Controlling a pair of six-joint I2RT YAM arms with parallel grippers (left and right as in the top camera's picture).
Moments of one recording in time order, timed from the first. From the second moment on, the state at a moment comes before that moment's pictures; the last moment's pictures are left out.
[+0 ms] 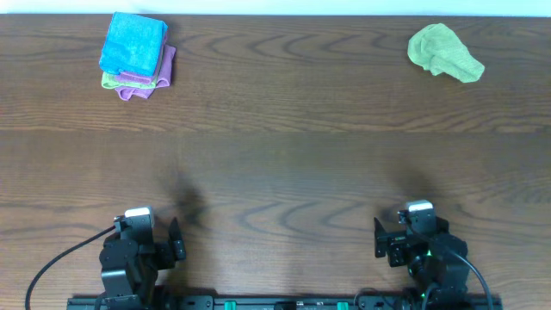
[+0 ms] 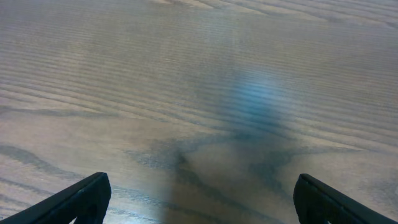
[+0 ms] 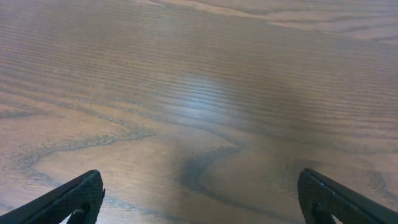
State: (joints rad) left arm 0.08 0.01 0.27 -0.94 -0.01 -0.04; right arm 0.06 0.04 0.19 -0.79 -0.03 -0.09
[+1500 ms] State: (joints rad) left arm 0.08 0.01 0.27 -0.93 -0.01 -0.04; right arm 0.00 1.19 1.27 -0.99 0.03 0.13
